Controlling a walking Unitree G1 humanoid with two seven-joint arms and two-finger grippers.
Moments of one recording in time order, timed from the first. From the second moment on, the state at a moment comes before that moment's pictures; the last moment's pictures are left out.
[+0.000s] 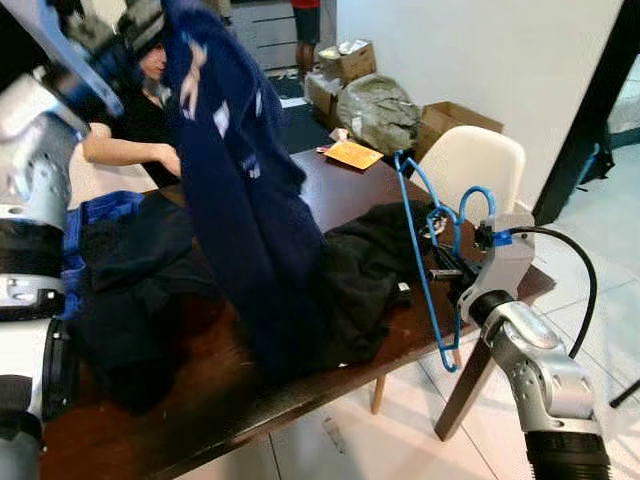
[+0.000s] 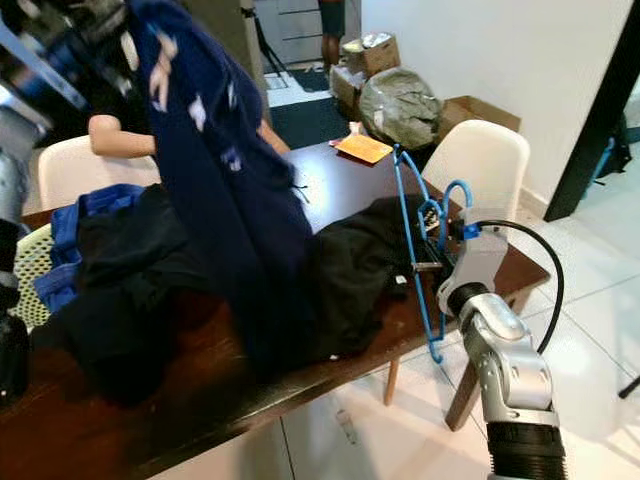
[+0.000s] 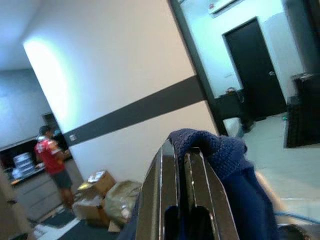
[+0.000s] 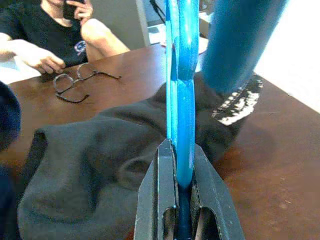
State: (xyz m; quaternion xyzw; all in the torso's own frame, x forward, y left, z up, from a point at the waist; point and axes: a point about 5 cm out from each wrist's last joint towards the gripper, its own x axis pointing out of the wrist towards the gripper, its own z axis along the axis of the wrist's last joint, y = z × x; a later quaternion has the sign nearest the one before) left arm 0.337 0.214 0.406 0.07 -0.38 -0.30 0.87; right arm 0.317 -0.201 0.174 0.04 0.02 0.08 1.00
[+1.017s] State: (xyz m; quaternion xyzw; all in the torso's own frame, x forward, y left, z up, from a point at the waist) left arm 0.294 0.211 0.190 0.14 0.03 -0.33 0.93; right arm 0.313 -0.203 0.167 0.03 0.03 0.09 1.00
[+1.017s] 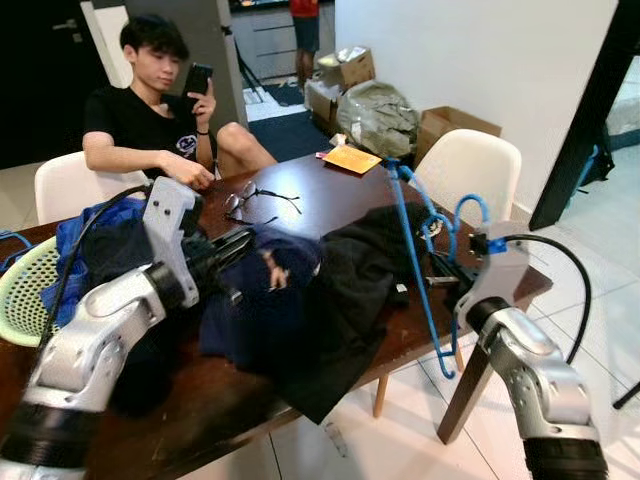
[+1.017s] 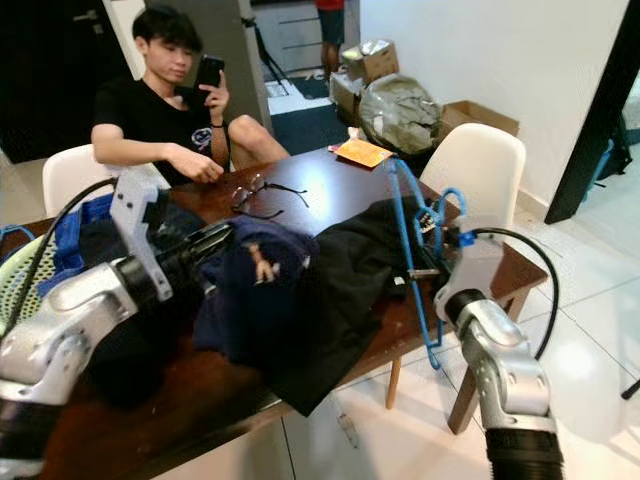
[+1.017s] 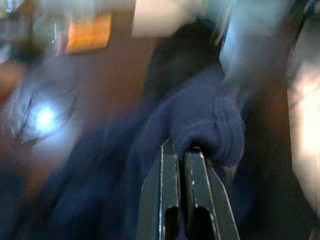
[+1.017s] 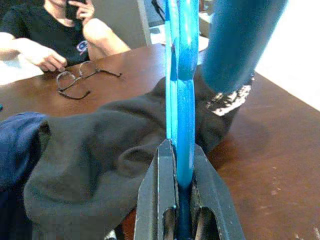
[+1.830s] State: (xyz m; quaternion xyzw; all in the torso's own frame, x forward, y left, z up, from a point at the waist) left arm 0.257 0.182 0.165 0.13 0.04 -0.41 0.90; right arm 0.311 -0.202 0.168 0.03 0.03 0.09 0.99
